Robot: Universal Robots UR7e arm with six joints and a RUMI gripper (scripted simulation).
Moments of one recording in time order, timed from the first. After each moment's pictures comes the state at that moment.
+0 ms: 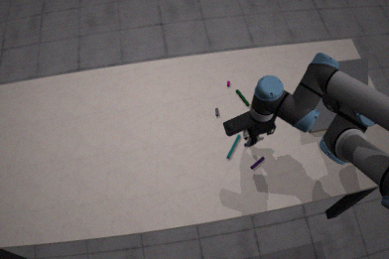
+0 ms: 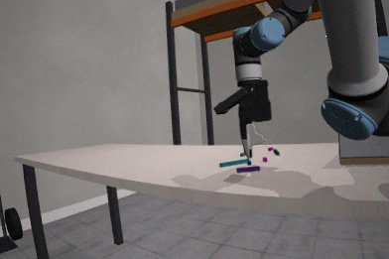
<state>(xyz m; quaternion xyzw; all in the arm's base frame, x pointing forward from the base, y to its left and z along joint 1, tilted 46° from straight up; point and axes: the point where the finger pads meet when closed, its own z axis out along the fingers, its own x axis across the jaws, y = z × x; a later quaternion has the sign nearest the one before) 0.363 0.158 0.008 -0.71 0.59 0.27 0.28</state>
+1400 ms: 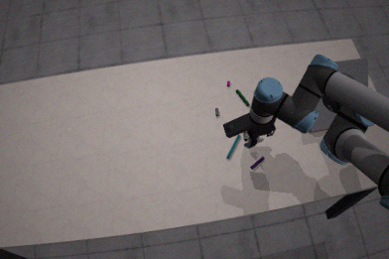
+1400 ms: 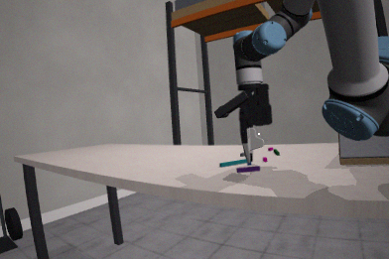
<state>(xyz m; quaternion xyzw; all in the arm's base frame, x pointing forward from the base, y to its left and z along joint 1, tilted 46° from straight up) 0.360 0.167 0.001 -0.71 0.59 0.27 0.28</state>
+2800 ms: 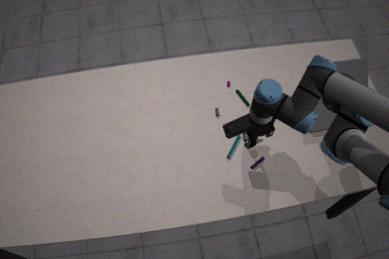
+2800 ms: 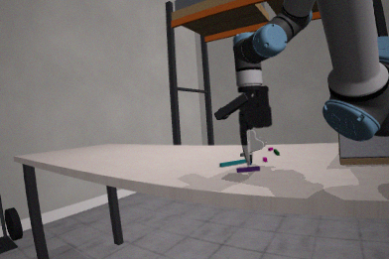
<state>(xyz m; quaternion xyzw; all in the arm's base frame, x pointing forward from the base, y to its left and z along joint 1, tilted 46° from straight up) 0.361 0.170 -0.003 -0.71 0.59 0.27 0.28</state>
